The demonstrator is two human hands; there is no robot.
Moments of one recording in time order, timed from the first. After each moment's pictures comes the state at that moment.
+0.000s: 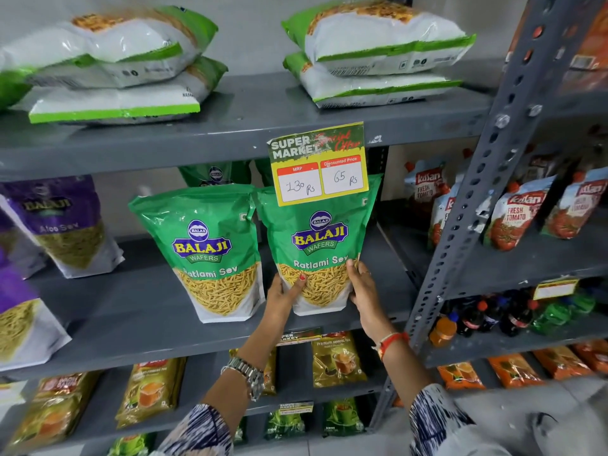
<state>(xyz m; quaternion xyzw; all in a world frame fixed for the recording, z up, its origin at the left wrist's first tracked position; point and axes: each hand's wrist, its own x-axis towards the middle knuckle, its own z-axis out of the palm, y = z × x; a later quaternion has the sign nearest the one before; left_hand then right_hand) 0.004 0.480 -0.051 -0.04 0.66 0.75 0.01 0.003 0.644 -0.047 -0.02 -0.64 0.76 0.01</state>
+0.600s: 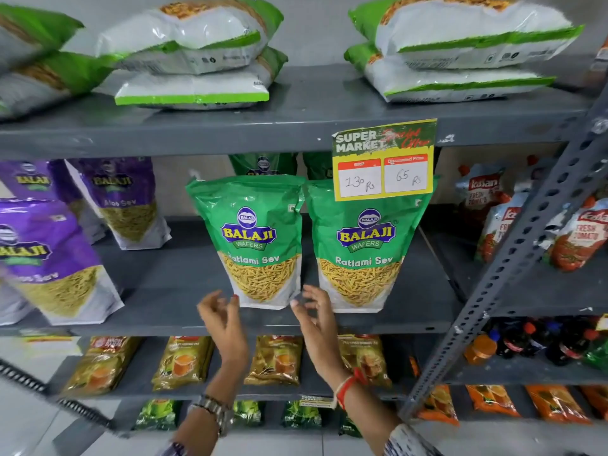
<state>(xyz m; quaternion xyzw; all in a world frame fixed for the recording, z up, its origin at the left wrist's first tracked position) 0.076 0.375 -0.062 -0.19 0.63 0.66 -0.36 0.068 0.516 -0.062 0.07 -0.69 0.72 0.03</state>
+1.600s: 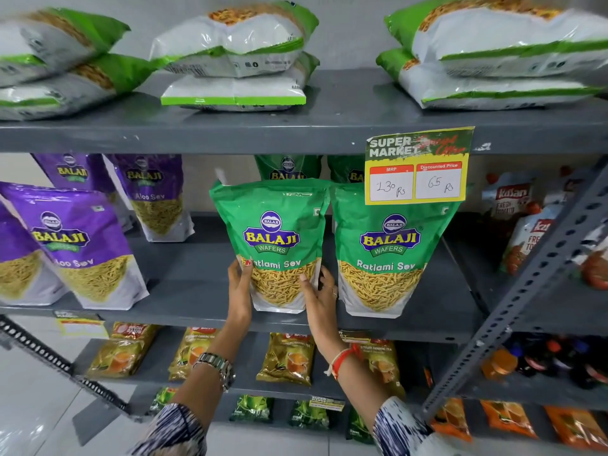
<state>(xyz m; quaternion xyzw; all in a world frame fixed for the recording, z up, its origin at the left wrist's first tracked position) 0.034 0.333 -0.046 -0.15 0.62 0.74 -0.21 0.039 0.477 -0.040 0.01 -0.69 0.72 -0.02</state>
